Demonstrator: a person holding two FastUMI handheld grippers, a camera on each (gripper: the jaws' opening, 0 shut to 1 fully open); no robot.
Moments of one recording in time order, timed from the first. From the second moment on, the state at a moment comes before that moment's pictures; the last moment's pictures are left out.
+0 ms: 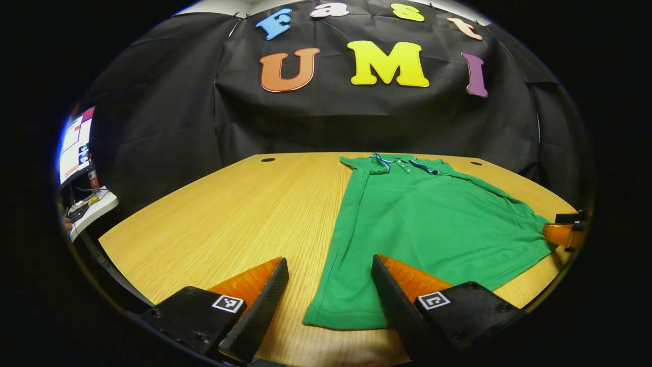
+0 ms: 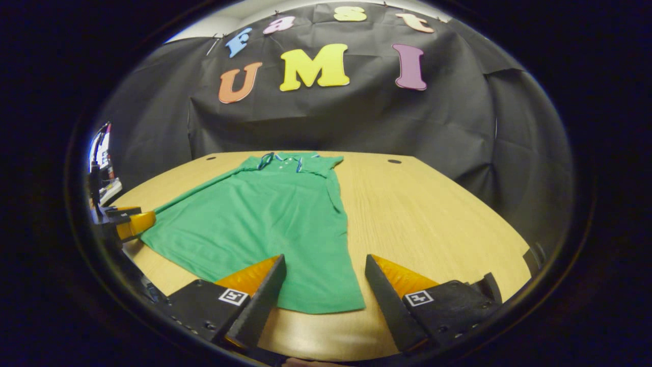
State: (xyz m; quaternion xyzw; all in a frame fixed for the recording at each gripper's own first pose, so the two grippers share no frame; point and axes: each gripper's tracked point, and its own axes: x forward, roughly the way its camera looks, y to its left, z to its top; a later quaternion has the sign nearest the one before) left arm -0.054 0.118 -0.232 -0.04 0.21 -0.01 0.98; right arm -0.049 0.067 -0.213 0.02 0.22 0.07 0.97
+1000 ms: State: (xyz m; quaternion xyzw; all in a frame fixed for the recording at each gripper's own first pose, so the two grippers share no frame) left arm -0.050 0.093 -0.231 -0.02 0.24 -0.02 0.97; right arm -0.048 0.086 -0.217 0.02 0.23 0.08 0.97
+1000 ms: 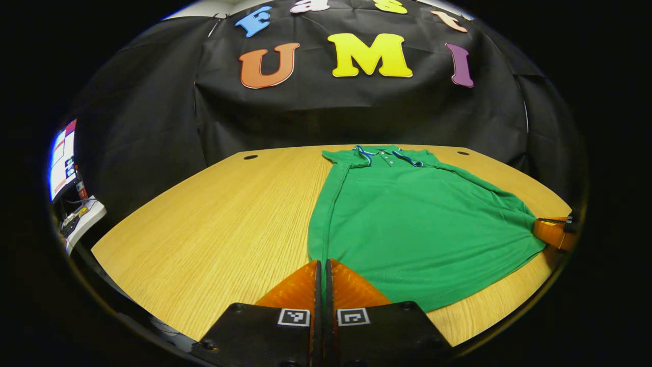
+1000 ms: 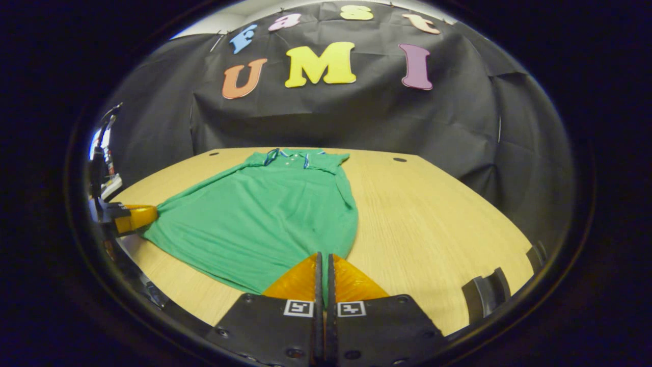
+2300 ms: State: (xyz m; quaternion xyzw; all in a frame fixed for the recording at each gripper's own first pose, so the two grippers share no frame) left arm 0.006 0.108 -0.114 -0.01 0.09 -0.01 1.00; right arm 0.008 0.098 -0.083 0.00 0.08 0.14 0.99
